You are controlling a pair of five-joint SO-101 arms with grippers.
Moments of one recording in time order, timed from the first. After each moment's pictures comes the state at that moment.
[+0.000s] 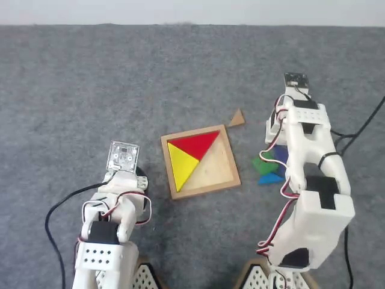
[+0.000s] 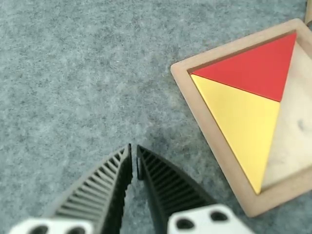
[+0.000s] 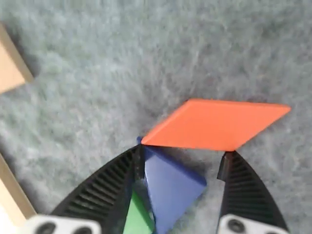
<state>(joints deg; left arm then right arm) -2.5 -85.2 97.3 46.5 -0.3 1.8 18.4 10.9 59.1 -0.9</state>
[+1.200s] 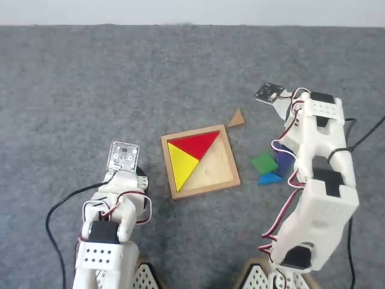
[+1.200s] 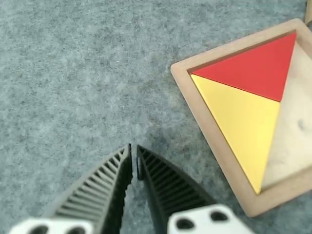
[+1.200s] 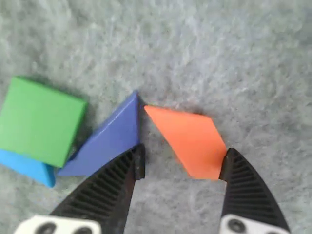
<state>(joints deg) -2.5 -85.2 97.3 46.5 -0.3 7.5 26.1 -0.3 68.9 60.9</state>
